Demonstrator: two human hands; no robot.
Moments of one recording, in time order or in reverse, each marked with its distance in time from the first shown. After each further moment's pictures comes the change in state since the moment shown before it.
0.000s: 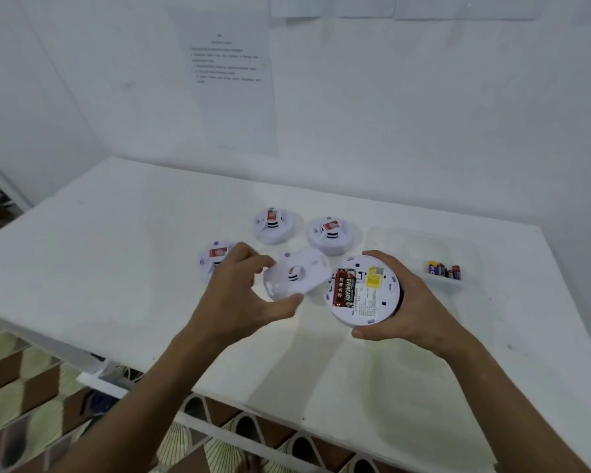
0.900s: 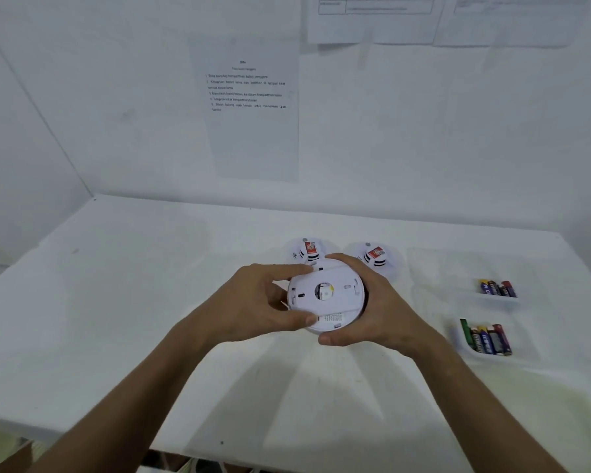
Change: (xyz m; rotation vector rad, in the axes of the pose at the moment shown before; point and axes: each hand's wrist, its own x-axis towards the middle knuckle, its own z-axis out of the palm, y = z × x) left_hand 0.078 -0.102 -0.076 -0.419 -0.579 -0.064; right_hand 0.110 -0.053 0.129 -0.013 0.065 -0.026
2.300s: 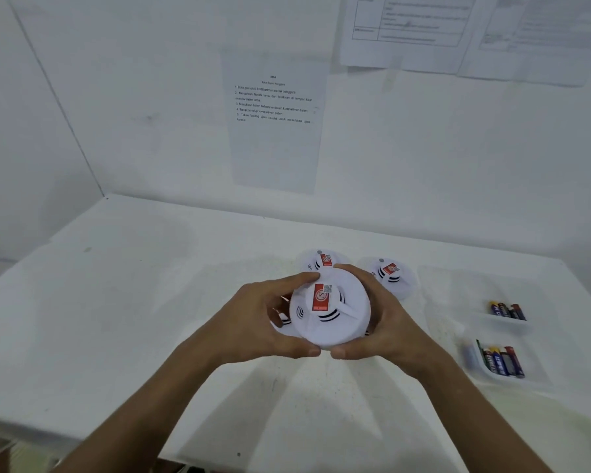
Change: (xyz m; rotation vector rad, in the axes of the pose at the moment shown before) left_hand -0.019 -0.026 -0.018 -0.001 0.023 0.226; right_hand 0.007 -0.003 0.026 0.095 -0.014 0.007
